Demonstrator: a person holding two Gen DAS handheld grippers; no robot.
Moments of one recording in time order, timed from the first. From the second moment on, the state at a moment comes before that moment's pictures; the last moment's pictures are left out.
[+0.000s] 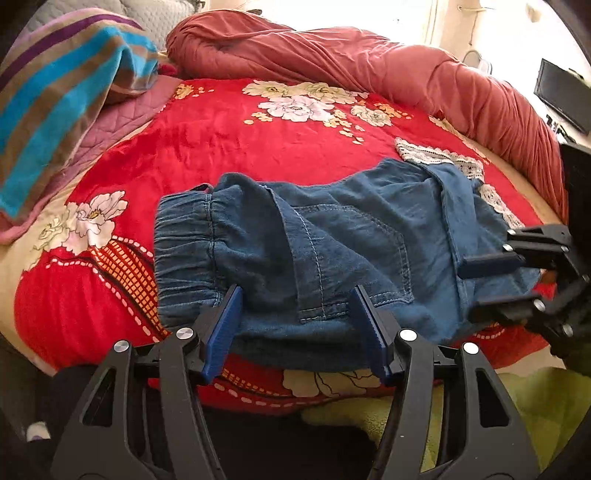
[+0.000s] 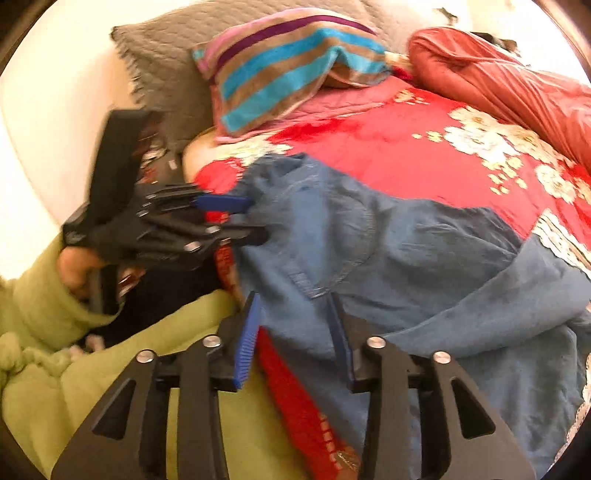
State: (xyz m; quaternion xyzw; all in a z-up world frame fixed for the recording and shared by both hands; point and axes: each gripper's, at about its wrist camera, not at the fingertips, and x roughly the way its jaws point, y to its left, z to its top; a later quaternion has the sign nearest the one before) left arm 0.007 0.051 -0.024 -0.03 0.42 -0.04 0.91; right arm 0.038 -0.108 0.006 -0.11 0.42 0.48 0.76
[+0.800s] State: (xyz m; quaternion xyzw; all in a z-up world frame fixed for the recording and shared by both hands) left arm -0.011 0.029 0.008 0.01 0.36 -0.02 0.93; right arm 0.060 -0.140 0.027 -0.07 0.42 0.43 0.80
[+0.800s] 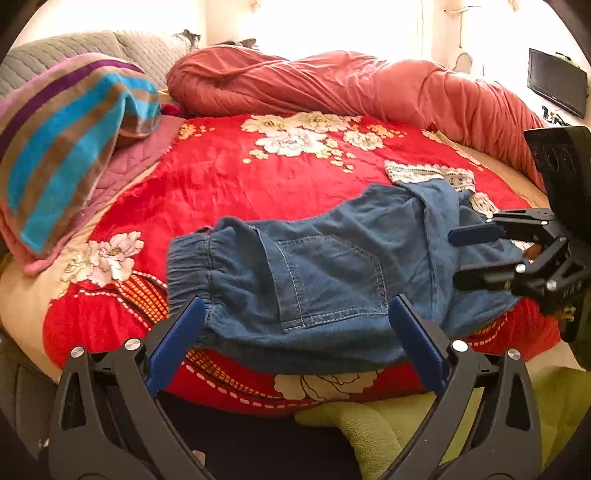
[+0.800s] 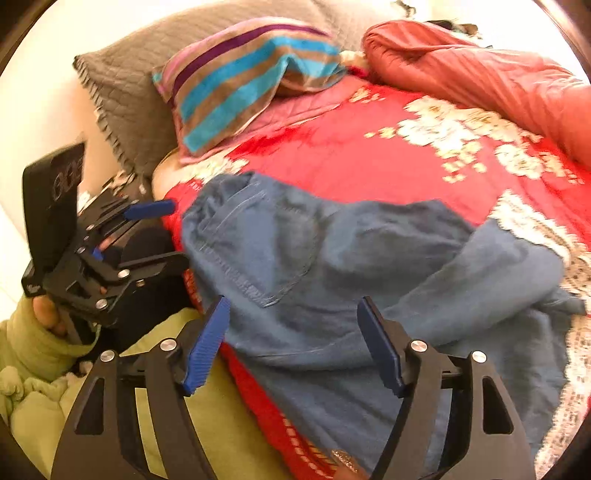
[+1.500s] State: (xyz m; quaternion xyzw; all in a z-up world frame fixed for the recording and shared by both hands) left arm 0.021 -0.048 0.007 0.03 0.41 -0.11 0.91; right arm 0.175 -0.220 0.031 -0.01 0.43 0.23 0.87
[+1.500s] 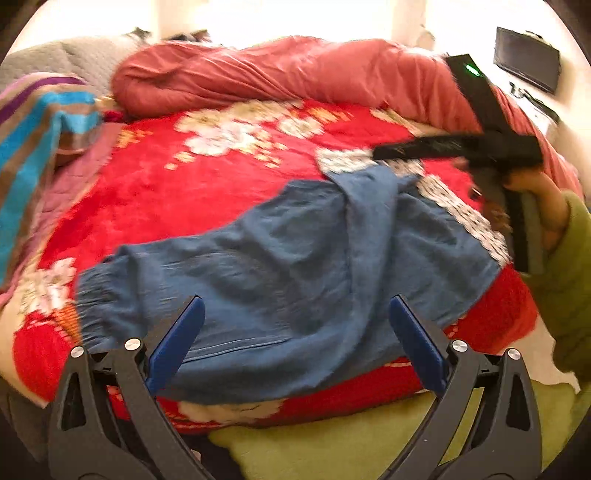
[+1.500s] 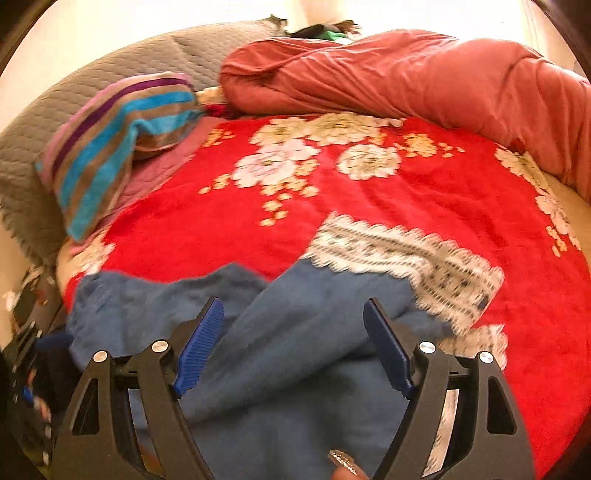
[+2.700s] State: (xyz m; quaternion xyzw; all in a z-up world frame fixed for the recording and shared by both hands) left arm 0.080 -0.085 -0.033 -0.02 0.46 -0.18 0.87; right arm 0.298 -0.203 -0.015 -0.02 0.48 0.15 0.87
